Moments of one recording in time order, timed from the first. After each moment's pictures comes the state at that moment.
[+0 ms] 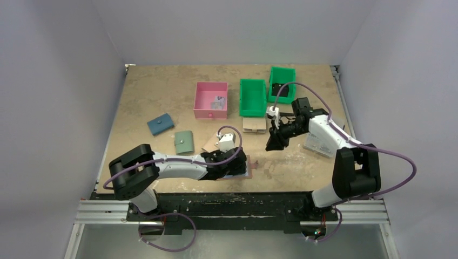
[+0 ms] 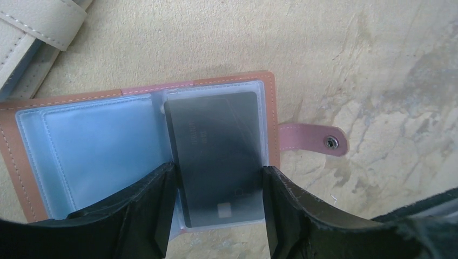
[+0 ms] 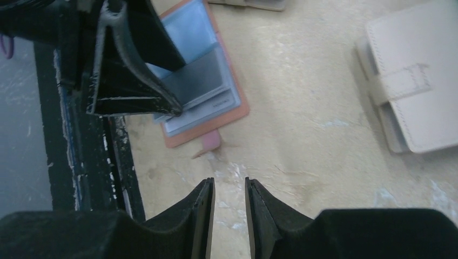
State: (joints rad) left arm -1.16 1.64 0.85 -0.17 -0.43 -1.11; right arm 0.16 1.49 0.99 -0.81 -0.88 -0.81
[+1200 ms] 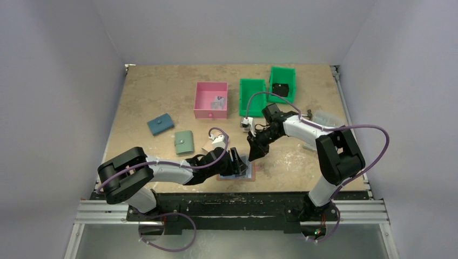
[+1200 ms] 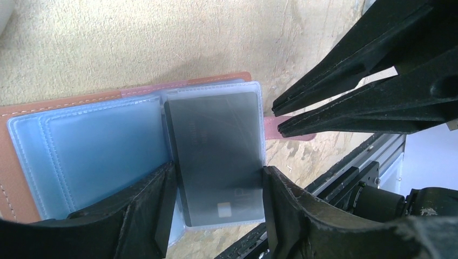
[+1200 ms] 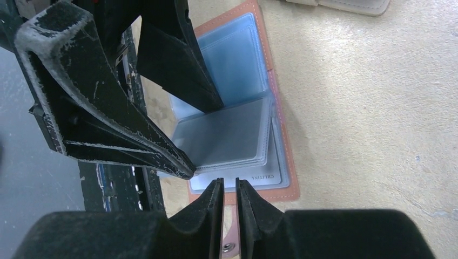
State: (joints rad) left arm -1.06 1.53 0.54 0.35 -0.16 -1.09; right arm 0.45 1.68 1.01 -0.67 -0.84 -0.57
